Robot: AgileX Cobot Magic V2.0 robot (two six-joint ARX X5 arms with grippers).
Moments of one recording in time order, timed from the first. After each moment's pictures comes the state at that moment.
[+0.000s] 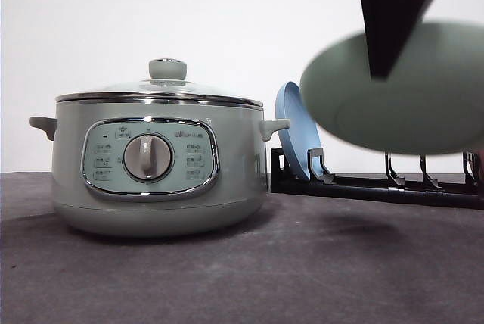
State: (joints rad) left_arx -0.19 0.84 1.10 -0.90 0.43 0.01; right_arx 0.97 1.35 1.20 -1.11 0.31 -0.05
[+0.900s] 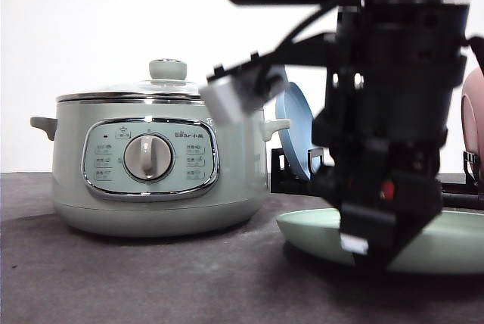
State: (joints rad) left_arx -0.19 0.84 1.10 -0.90 0.43 0.01; right_arx 1.08 1.53 0.85 -0.70 0.31 0.01
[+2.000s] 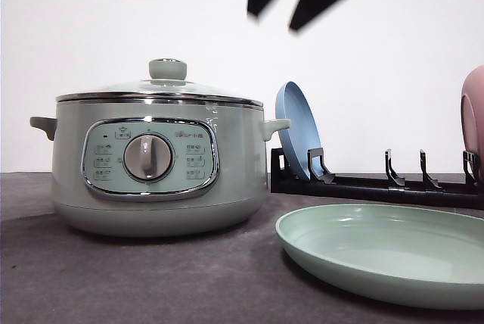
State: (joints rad) left_arx -0.19 0.84 1.10 -0.90 0.43 0.01; right_arx 0.93 1.25 1.20 -0.79 0.03 0.05
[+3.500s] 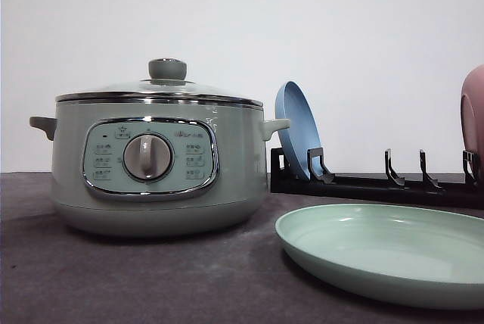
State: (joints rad) left_arx -0.31 1.23 1.49 -0.93 0.33 -0.03; right_arx 0.62 1.21 1.29 -0.83 -0.47 0.00
